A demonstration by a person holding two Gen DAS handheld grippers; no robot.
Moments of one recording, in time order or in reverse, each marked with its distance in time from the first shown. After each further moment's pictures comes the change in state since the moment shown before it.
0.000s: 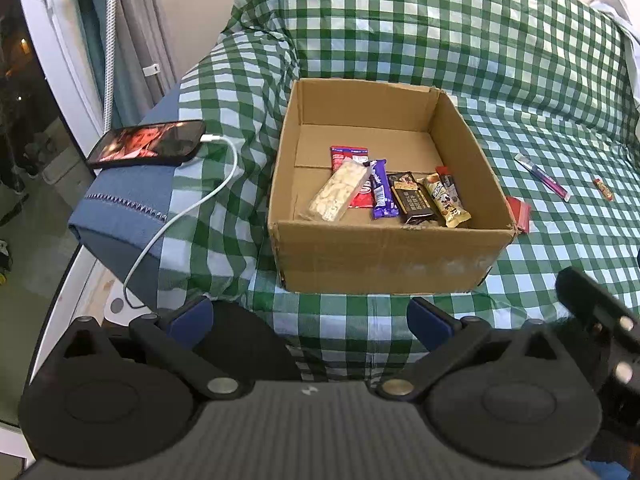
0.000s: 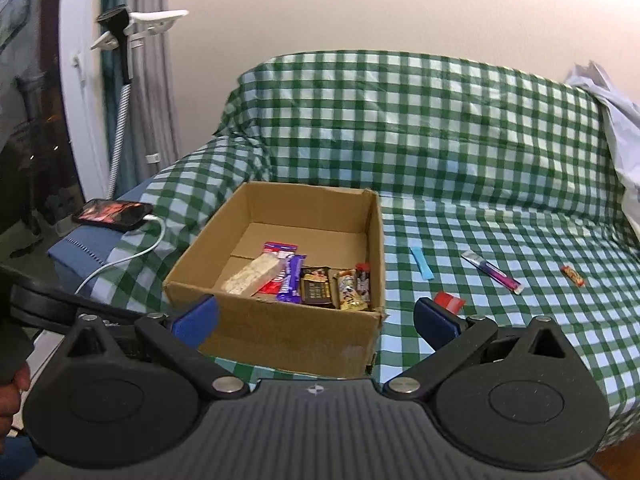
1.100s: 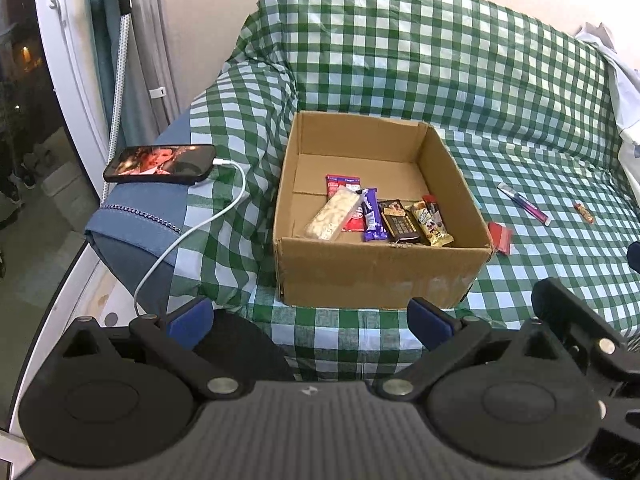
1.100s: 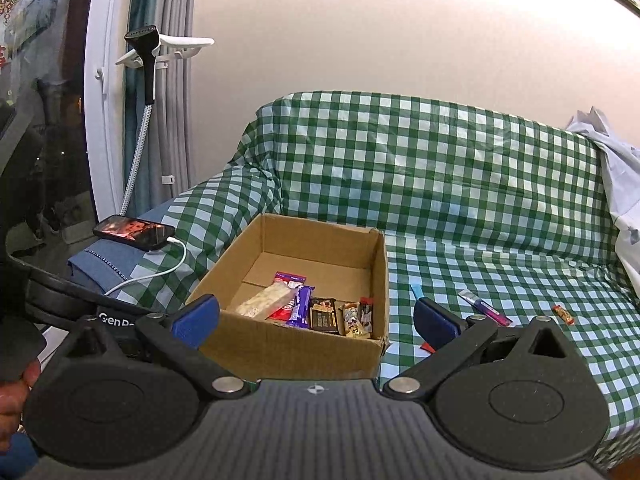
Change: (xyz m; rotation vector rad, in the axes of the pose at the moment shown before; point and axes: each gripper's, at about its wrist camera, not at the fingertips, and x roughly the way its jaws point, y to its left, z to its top) left arm -0.040 0.014 -0.019 -0.032 -0.094 -0.039; right arm -0.043 0.032 0.003 -0.089 -0.098 0.008
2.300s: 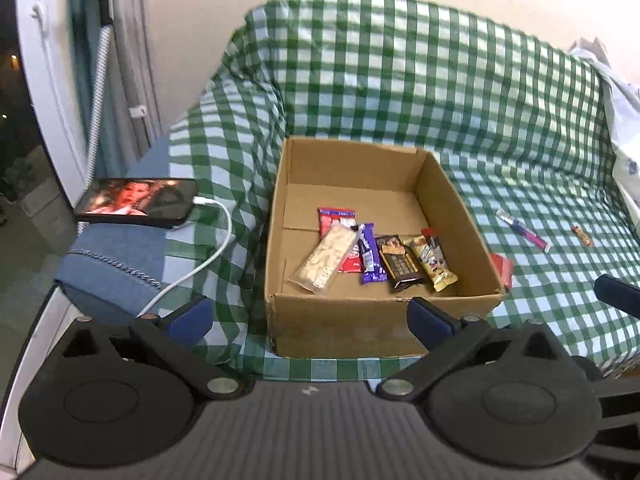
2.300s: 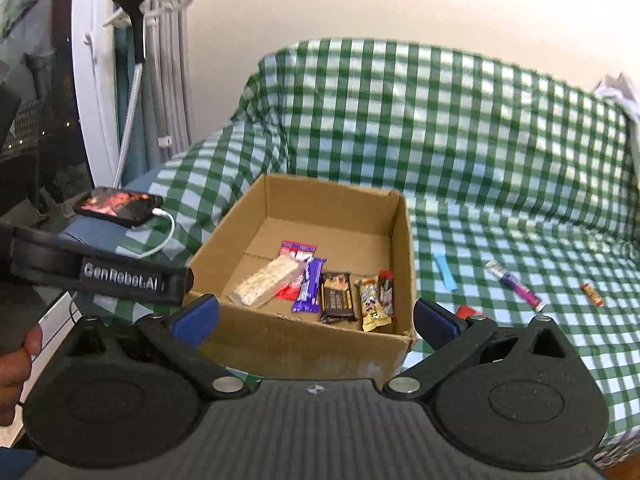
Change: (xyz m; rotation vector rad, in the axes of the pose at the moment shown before) left arm 0.034 0.012 0.035 0.005 -0.072 -0.056; right arm 0.069 0.001 0.016 0.002 0.113 0.031
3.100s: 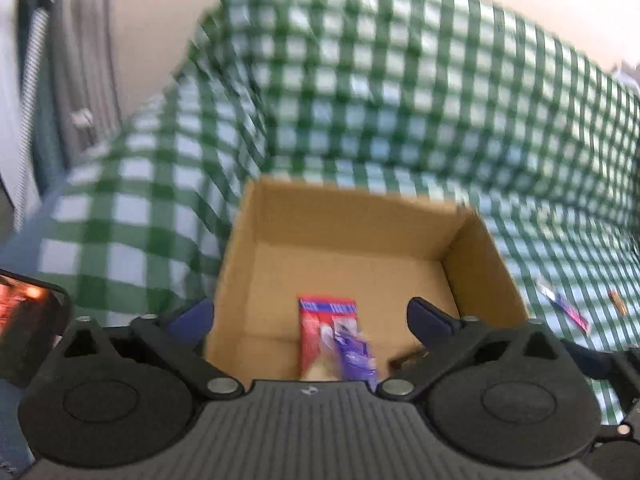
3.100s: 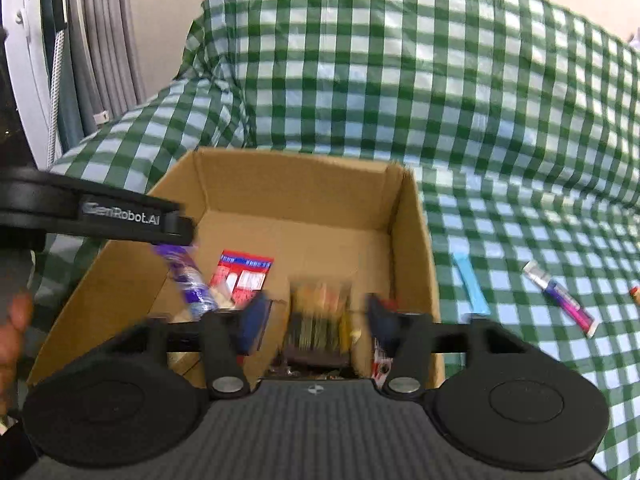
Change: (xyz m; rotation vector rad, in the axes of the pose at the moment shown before) left arm 0.207 -0.010 0.107 -0.053 -0.035 -0.023; right arm 0.227 -0.029 0.045 0.049 0.137 -0.044
